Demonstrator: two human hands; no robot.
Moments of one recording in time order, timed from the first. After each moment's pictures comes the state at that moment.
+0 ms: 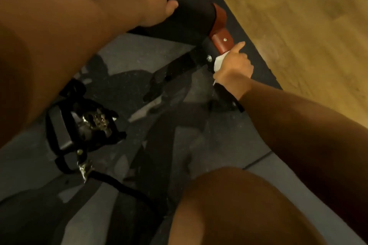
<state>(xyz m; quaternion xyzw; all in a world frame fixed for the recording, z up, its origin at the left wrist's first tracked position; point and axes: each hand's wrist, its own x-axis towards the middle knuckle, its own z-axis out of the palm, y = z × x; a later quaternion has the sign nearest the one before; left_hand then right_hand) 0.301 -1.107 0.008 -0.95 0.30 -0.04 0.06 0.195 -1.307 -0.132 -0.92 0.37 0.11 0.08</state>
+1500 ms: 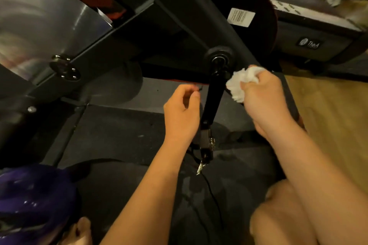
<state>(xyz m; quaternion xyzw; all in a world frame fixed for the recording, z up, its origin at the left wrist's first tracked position) 0.134 -0.903 0.066 -0.73 -0.11 -0.17 -0.65 0.174 -1.039 0.128 -0.84 0.04 -0.06 0.55</state>
